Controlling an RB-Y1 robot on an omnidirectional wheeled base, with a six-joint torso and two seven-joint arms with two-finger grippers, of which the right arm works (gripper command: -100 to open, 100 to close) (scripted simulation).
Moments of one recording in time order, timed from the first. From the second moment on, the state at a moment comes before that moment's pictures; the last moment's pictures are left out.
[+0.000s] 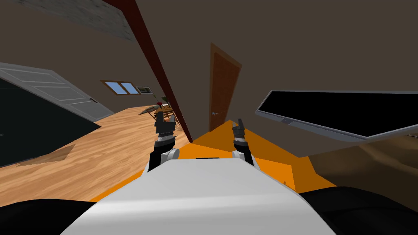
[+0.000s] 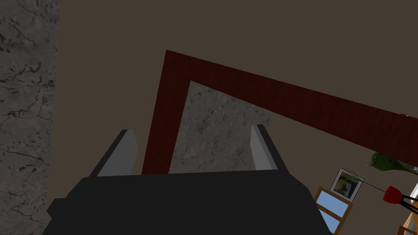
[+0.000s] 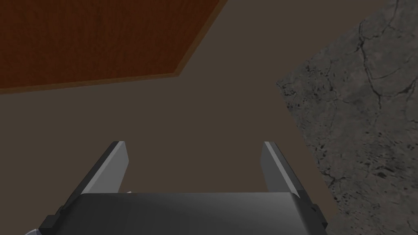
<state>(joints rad) 0.50 -0.02 0.04 -2.18 0.01 -0.47 0.04</state>
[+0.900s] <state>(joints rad) 0.46 -0.09 0.06 -1.98 -0.03 -0.55 -0.01</state>
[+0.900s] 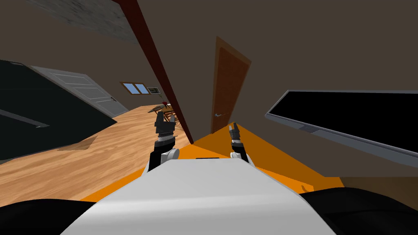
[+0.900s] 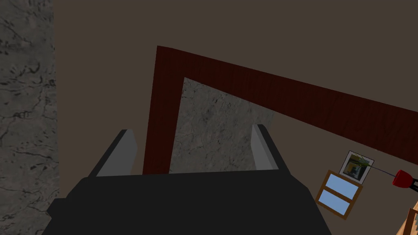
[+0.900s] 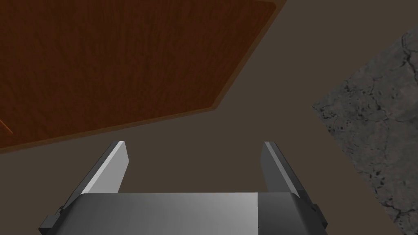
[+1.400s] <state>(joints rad) 0.42 -0.14 0.08 -1.83 -0.06 -0.60 -0.04</state>
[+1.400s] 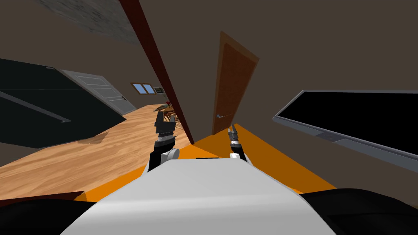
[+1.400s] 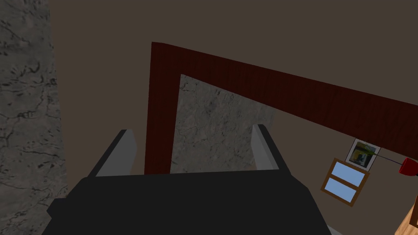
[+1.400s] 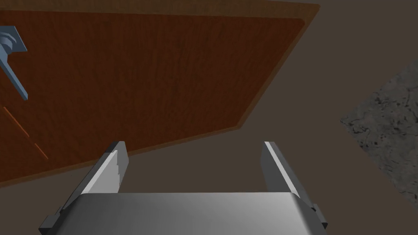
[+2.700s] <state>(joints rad) 0.34 -0.26 0.12 -1.47 -0.13 -0.74 -0.13</state>
